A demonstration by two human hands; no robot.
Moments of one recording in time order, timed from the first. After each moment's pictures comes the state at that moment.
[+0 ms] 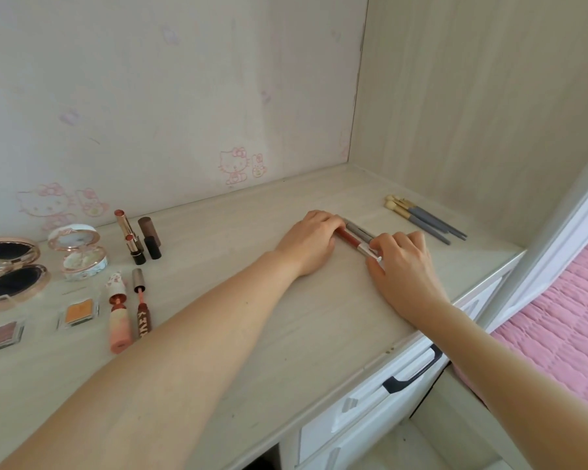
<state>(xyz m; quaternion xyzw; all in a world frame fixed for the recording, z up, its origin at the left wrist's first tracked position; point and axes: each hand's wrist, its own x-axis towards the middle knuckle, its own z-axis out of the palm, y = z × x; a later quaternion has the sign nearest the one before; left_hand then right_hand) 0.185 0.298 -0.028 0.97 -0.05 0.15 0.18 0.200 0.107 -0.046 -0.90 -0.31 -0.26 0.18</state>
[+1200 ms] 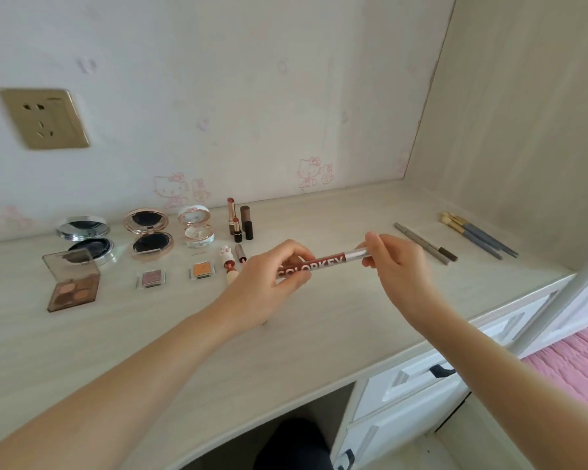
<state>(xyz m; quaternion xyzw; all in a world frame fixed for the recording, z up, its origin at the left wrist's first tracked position) -0.070 0.346 0.020 0.88 0.05 0.20 0.43 0.057 0.179 0.033 -0.79 -0.28 0.00 0.54</state>
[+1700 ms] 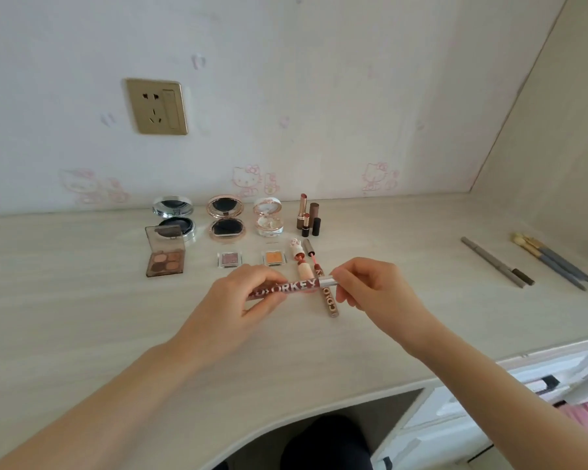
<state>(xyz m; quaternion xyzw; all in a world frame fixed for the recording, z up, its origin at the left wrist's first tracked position) -0.194 0.401 0.003 0.89 0.12 0.29 0.32 -0.032 0.249 0.034 -0.76 -0.39 0.19 0.48</state>
